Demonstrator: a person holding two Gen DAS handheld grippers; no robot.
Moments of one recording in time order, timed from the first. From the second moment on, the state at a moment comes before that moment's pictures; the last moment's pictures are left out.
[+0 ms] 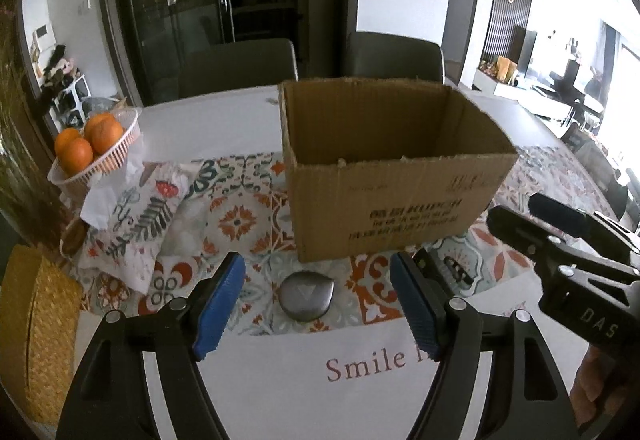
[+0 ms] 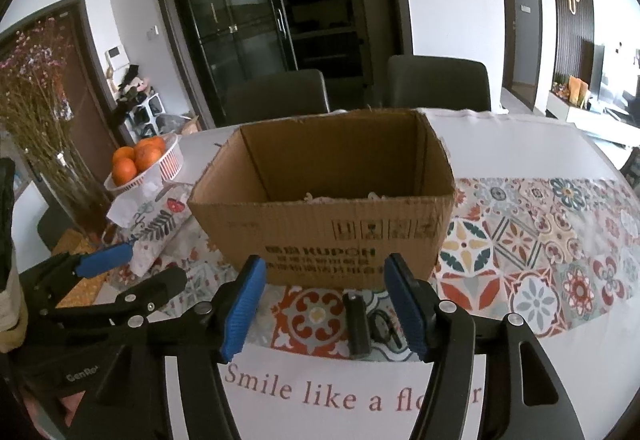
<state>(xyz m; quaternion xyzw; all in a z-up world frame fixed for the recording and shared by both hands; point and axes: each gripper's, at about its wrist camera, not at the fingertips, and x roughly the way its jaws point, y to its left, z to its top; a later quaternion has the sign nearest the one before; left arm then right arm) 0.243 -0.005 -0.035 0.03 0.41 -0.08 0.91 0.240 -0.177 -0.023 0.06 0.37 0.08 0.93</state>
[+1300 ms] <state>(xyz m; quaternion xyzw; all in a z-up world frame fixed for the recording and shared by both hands) 0.221 0.015 -0.123 0.03 0.41 -0.10 0.91 0.206 -0.159 -0.107 0.03 0.40 0.02 0.91</state>
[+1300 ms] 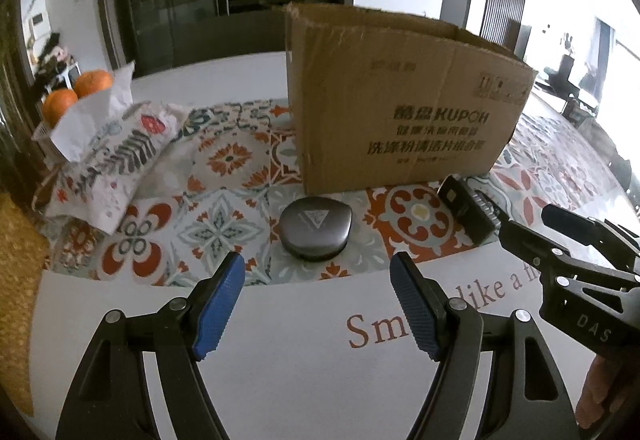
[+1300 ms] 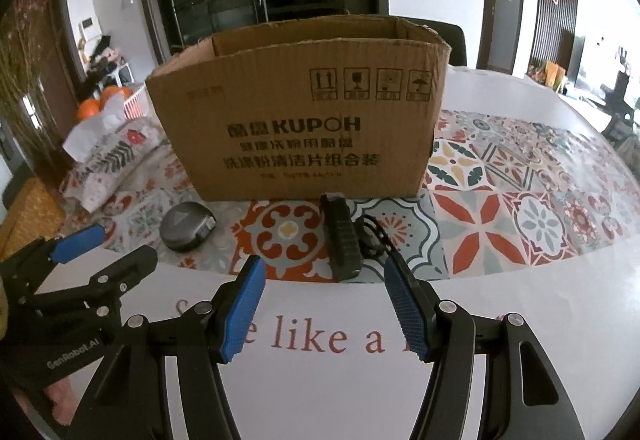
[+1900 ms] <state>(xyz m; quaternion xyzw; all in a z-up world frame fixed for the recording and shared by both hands) 0.266 0.001 -0.150 0.05 0.43 -0.11 0.89 0.244 -0.162 -0.128 0.02 0.42 0.01 0.91</state>
